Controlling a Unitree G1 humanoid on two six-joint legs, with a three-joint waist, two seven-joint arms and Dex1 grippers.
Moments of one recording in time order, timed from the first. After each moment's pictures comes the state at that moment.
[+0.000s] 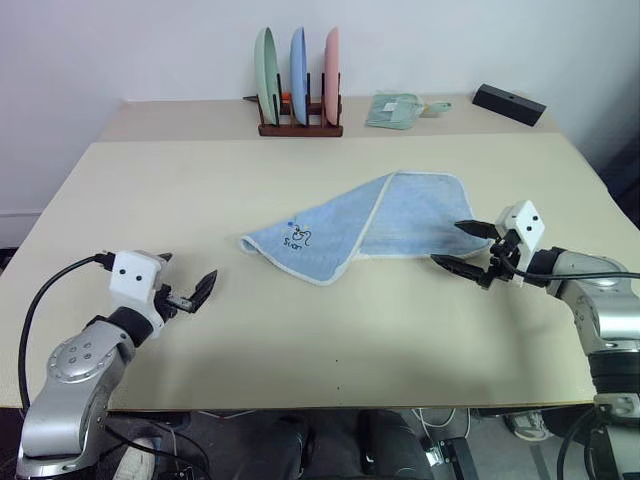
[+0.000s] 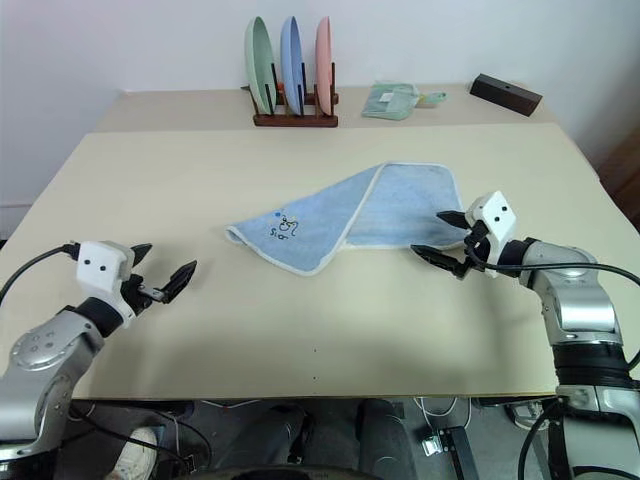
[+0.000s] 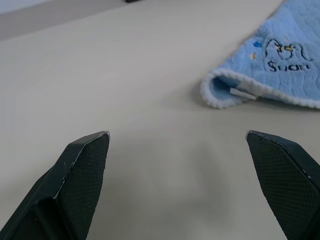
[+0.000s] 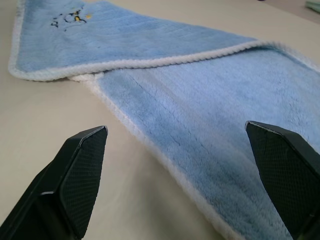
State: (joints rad) left arm 0.13 0.50 0.30 -0.49 -0.34 0.52 -0.43; right arm -0.38 -0.76 -0.14 0.22 0.33 0.24 1.04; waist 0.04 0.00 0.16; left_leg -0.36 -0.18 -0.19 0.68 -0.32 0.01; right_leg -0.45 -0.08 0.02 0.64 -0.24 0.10
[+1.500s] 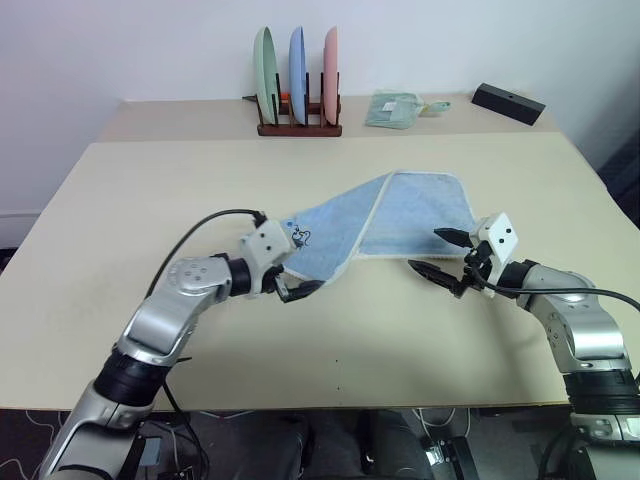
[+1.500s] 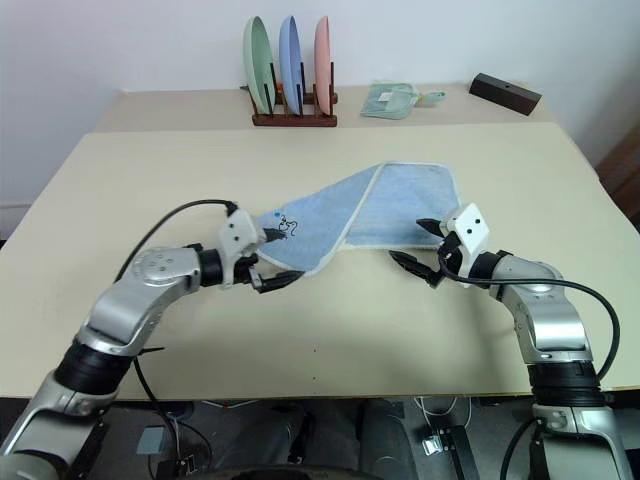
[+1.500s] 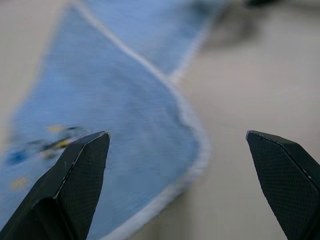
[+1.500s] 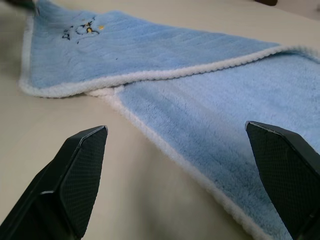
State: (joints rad) left arm -0.45 0.56 -0.30 -0.19 -0.23 0.54 -0.81; right arm -0.28 -0.65 -0.12 0.03 0.34 0.30 0.88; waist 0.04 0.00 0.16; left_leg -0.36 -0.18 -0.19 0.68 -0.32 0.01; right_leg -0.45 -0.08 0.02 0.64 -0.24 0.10
